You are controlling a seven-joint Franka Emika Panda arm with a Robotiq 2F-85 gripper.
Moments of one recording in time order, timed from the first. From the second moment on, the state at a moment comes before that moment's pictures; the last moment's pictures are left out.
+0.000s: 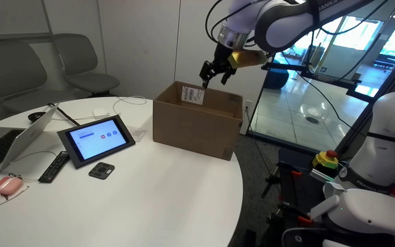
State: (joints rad) arm 0.07 -0.07 -0.06 -2.21 -0.35 2.34 0.76
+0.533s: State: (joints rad) arm 0.07 -0.29 0.03 -2.26 -0.16 2.05 0.52
